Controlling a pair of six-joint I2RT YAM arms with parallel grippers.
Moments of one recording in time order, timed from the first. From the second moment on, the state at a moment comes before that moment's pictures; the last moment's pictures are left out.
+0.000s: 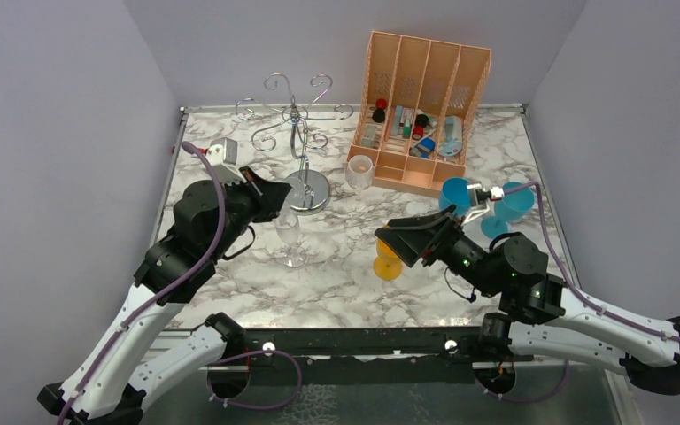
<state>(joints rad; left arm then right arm) -0.62 0.75 1.09 -0.52 -0.12 -0.64 1.18 0.65 0.73 0.11 0.30 0.79</state>
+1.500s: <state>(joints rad) -0.11 1.03 1.19 -0.41 -0.14 -0.62 1.18 0.52 0.76 -0.03 0.38 0.68</state>
